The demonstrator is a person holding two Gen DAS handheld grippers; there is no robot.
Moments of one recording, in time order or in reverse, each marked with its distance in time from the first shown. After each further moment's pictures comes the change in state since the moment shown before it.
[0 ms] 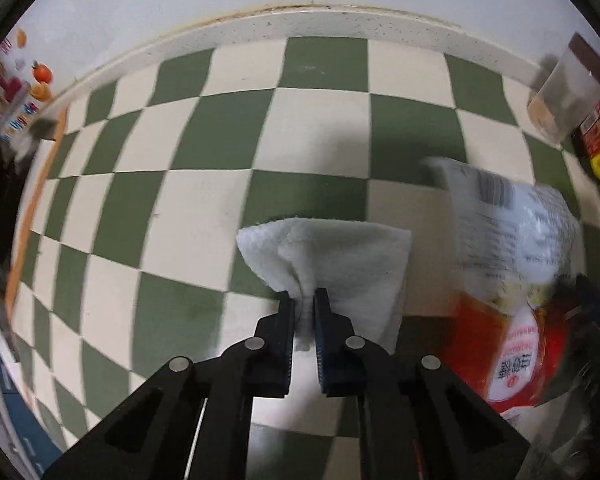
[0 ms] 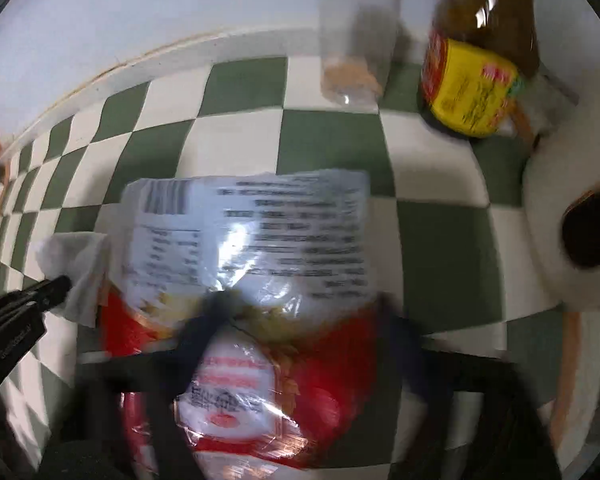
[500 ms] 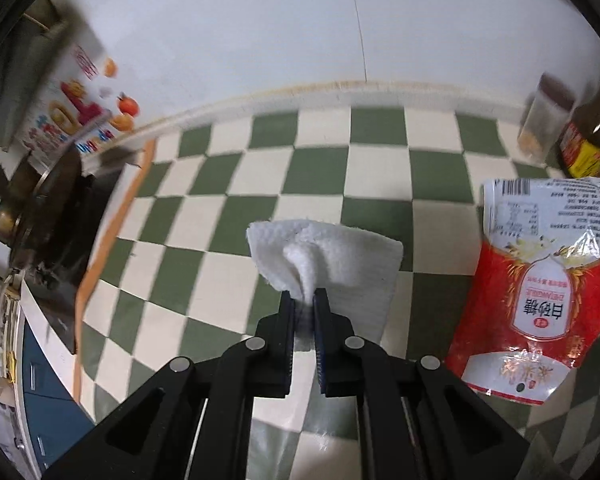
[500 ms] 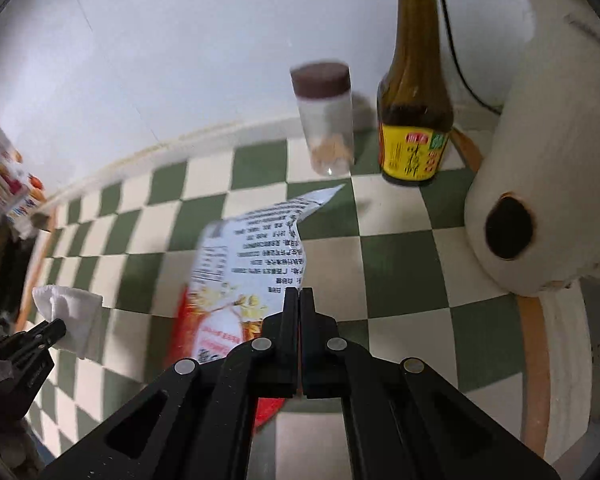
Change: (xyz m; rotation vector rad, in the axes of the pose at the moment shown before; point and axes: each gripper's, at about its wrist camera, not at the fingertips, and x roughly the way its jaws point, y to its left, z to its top) left arm -0.111 0.023 -0.053 -0.002 -0.220 0.113; right arm -0.111 -0.034 -0.022 0.124 -0.195 0.170
